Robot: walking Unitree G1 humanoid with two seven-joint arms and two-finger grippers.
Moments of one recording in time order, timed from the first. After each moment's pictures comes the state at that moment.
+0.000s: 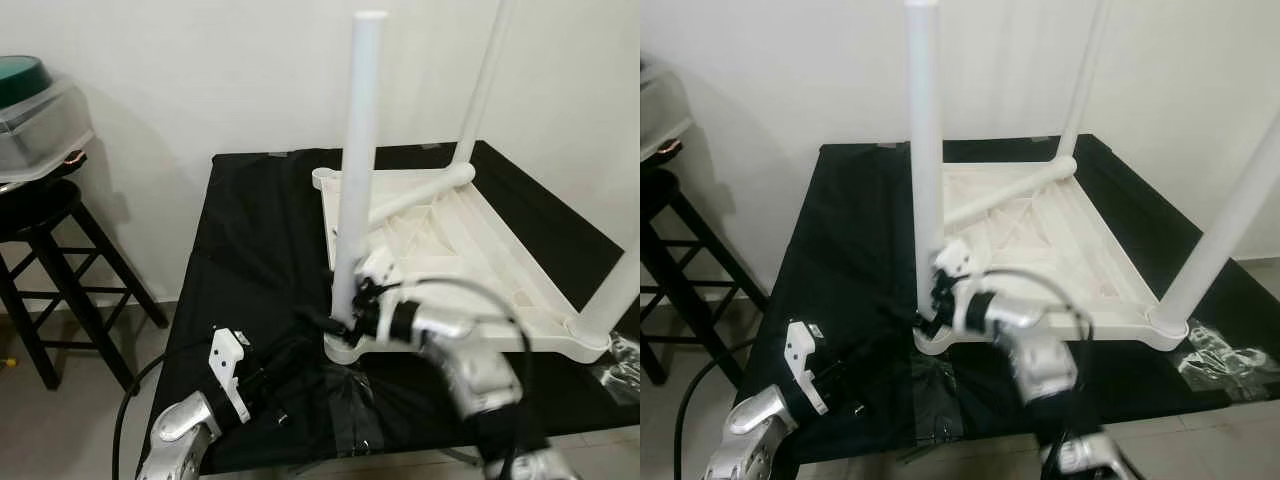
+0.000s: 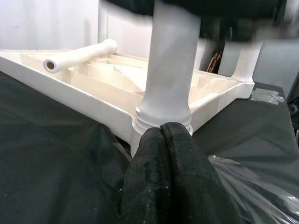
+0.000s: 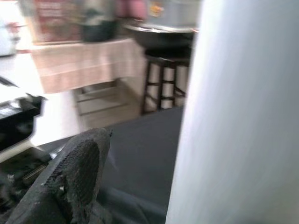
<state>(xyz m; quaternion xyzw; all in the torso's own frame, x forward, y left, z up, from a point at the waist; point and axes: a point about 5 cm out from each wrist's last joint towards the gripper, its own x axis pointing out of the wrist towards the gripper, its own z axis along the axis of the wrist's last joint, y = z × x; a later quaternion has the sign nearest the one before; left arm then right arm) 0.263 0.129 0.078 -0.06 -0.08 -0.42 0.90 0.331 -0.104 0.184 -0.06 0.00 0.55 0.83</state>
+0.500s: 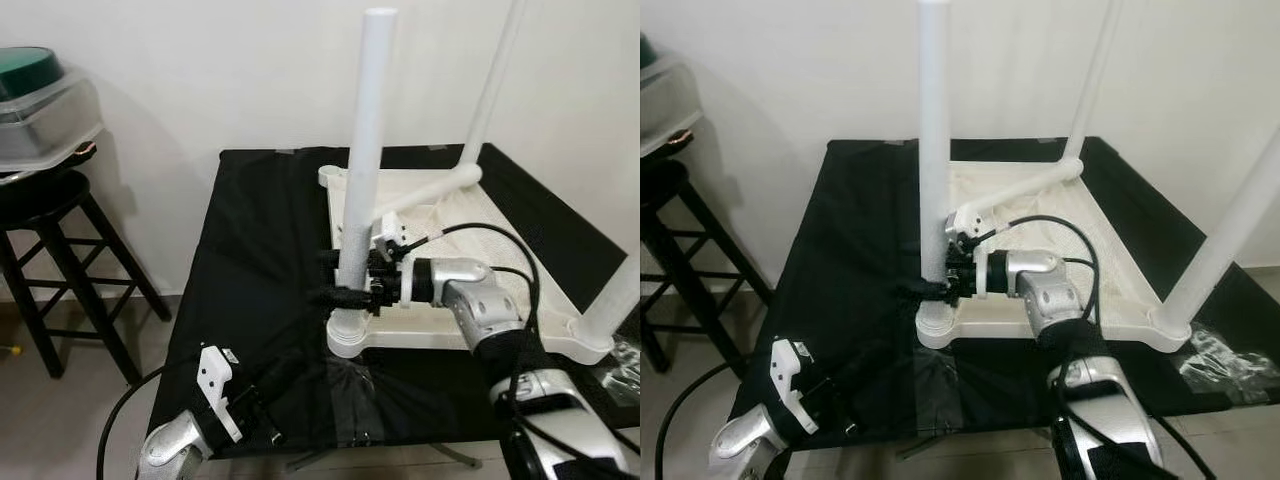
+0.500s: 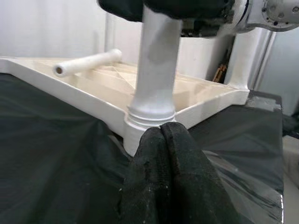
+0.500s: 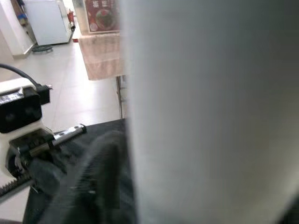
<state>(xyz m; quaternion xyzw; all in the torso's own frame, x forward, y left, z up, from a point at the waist) 0.244 0.135 0.078 -0.07 -0.10 -0.41 0.90 0.358 -0.127 0.192 -0.06 0.05 0.61 0.79</state>
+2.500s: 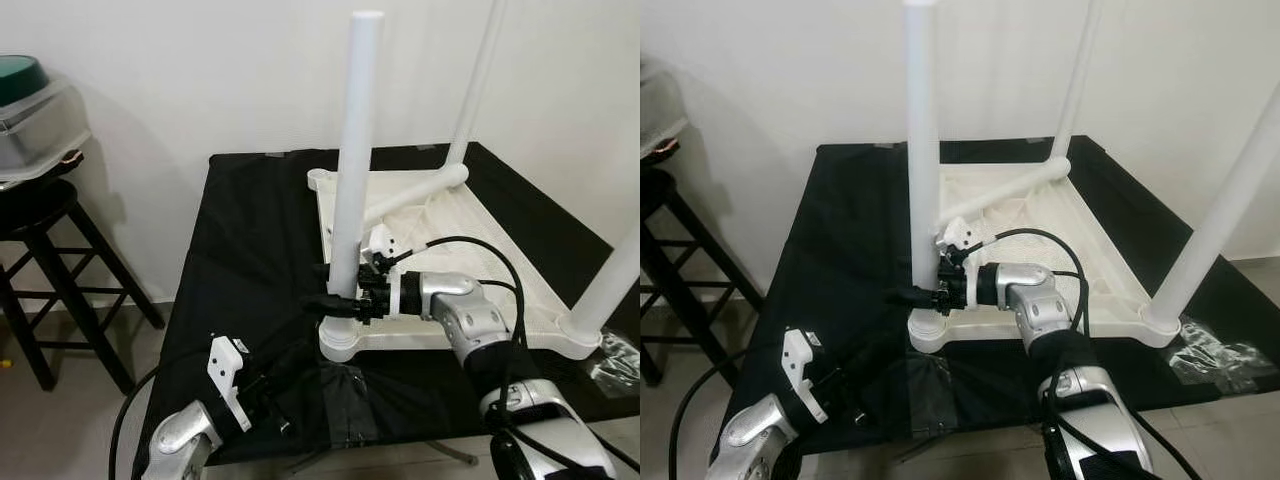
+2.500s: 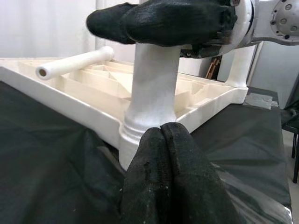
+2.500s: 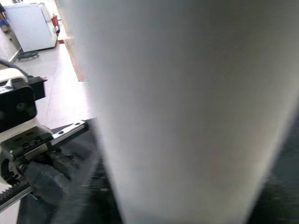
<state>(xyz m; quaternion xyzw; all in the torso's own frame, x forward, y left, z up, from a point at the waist) 0.255 0.126 0.082 -0.06 -0.09 -0.42 0.90 0.356 -0.115 0.174 -0.04 0.06 0.60 0.80</state>
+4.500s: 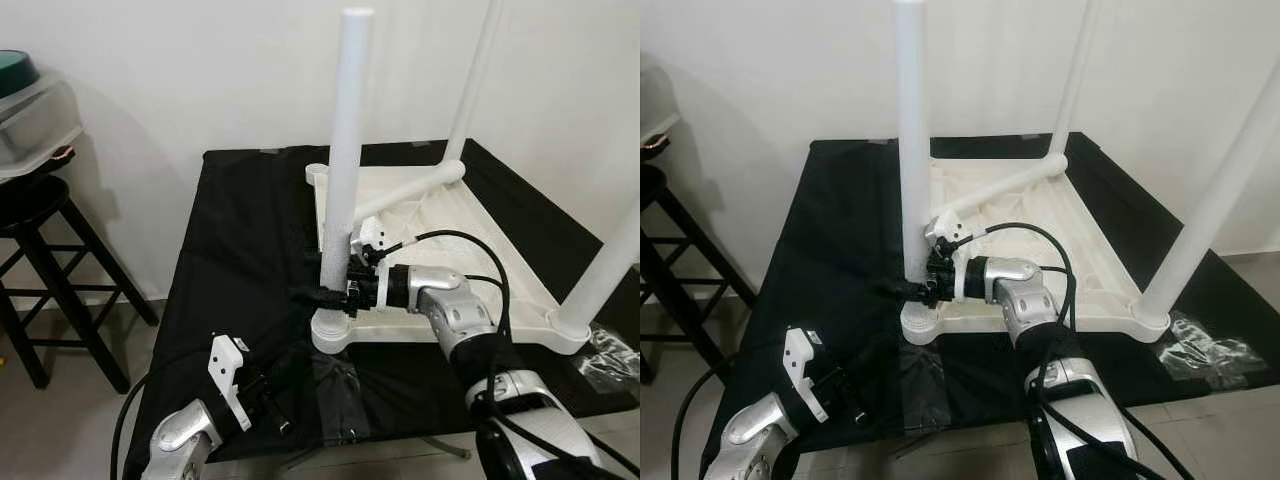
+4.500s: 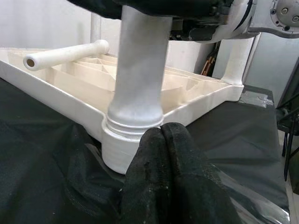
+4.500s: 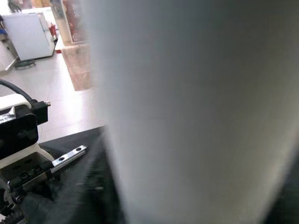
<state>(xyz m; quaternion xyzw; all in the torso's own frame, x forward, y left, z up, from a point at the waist) 0.257 0.126 0.079 -0.07 -0.08 -0.42 0.90 0.359 -0.095 0.179 -0.03 0.03 0.60 0.80</state>
